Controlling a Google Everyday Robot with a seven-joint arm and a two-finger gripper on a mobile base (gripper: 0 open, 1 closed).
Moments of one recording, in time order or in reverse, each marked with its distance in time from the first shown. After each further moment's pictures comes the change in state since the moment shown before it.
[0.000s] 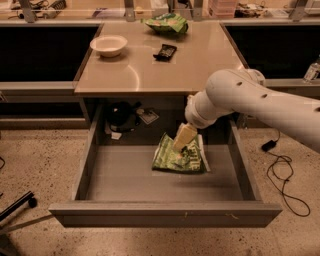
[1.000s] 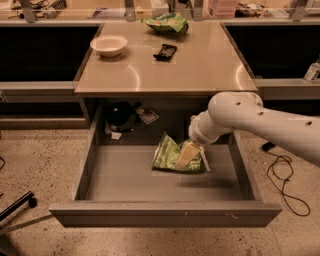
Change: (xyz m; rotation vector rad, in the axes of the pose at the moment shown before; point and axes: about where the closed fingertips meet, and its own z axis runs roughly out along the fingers) arm 0.048 0.035 0.045 -0.085 0.033 0.053
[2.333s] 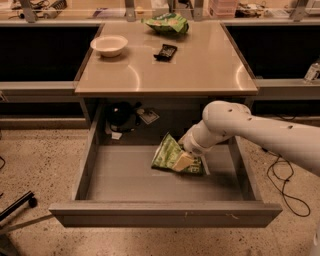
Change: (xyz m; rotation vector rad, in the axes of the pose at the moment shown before) arm 0.013 0.033 0.048 -0.166 -0.010 -0.046
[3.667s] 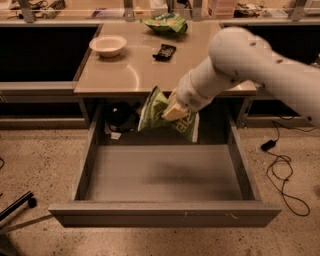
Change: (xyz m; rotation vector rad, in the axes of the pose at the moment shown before) arm -0.127 -0.014 -0.162 0.070 -0.129 -0.122
